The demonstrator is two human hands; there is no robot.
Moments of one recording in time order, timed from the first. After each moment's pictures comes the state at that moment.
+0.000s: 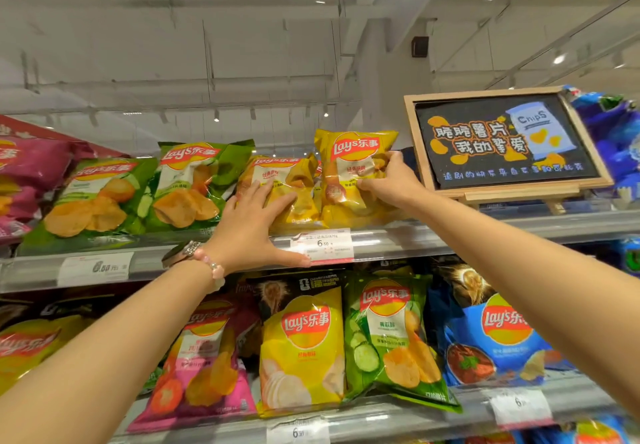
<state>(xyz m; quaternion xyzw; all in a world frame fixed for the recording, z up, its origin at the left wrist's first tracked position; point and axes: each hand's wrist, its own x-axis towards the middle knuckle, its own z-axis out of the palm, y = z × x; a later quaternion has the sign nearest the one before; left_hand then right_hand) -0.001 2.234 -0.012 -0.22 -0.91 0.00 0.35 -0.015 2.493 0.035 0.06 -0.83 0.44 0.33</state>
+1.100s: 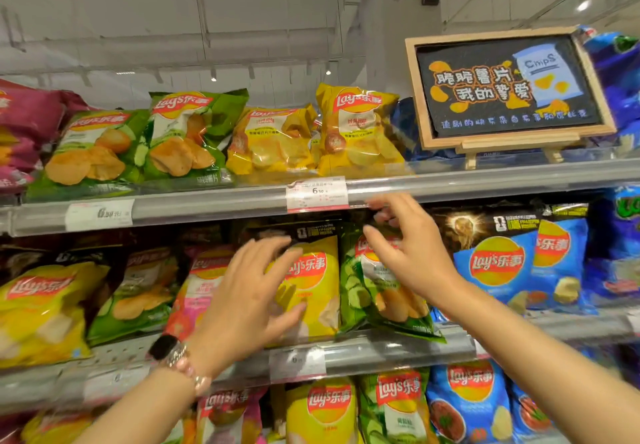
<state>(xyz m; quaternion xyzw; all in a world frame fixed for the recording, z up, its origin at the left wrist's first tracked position) 0.062 2.234 -0.156 -0.36 -0.79 -0.06 0.49 0.074 2.481 -0.119 0.26 -0.77 0.34 0.47</state>
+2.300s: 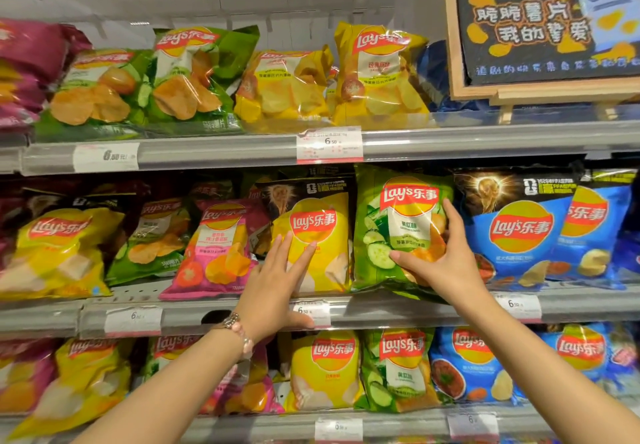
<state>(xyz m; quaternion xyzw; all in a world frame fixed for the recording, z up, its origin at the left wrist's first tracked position) 0.023 2.245 -0.235 -0.21 -0.95 0.00 0.22 0.056 2.516 -0.203 0.09 -0.77 0.55 0.30</state>
